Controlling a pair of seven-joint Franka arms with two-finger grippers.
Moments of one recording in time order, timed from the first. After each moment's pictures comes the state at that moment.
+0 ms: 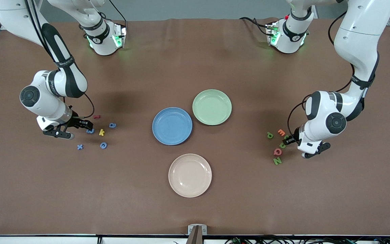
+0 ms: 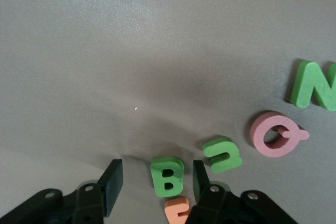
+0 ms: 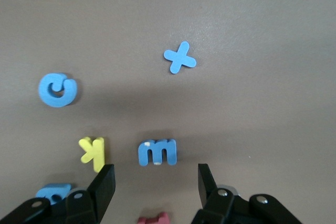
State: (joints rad) left arm 0.01 0.55 -0.13 -1.97 0.04 2.42 -0.56; right arm -0.02 0.31 -0.03 -2.30 0.03 2.60 0.11
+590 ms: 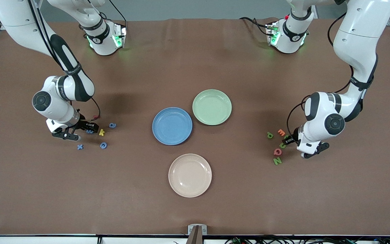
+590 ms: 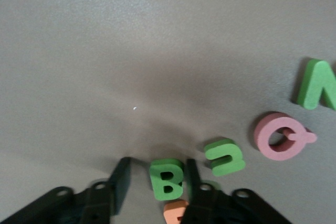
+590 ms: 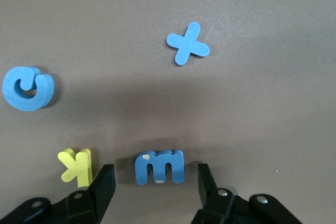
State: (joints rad) left arm 0.01 0.56 -0.13 -1.97 0.04 2.42 -0.57; right arm 0.00 0.39 -0.03 -2.30 0.03 2.68 0.13
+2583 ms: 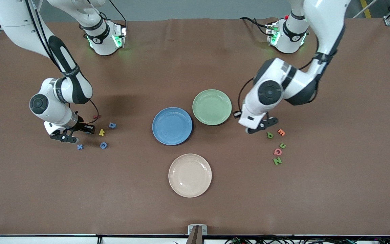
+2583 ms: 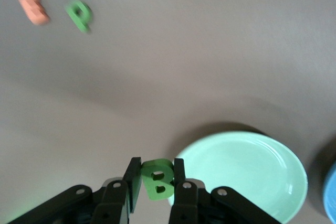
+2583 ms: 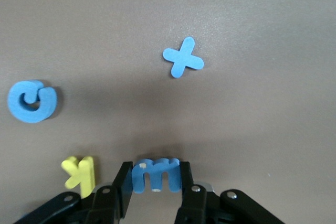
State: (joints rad) left arm -0.21 0.42 -0.40 -1.84 0.04 2.05 -1.01; right arm 0.00 0.39 -0.03 -2.23 0.03 2.56 0.16
